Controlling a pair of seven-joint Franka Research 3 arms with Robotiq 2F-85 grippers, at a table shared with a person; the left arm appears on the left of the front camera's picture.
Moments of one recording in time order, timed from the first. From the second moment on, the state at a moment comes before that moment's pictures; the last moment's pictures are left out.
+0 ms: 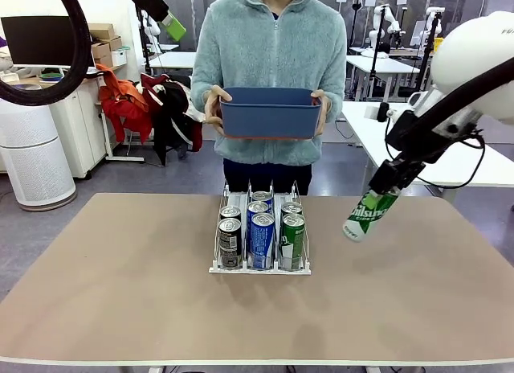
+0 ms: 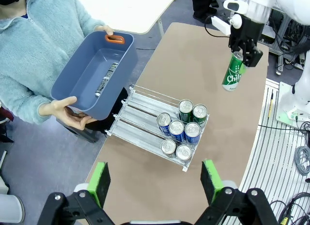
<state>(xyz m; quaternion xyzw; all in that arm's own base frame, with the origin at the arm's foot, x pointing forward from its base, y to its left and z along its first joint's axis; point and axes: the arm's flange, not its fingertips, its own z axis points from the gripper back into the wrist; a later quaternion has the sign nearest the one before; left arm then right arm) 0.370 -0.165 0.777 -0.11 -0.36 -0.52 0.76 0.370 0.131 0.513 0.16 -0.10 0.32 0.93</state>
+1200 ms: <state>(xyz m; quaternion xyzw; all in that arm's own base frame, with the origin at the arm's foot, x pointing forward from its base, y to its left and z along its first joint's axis) 0.370 -0.165 0.777 -0.11 -0.36 -0.52 0.76 0.324 0.231 0.473 0.11 -0.14 0.33 0.93</state>
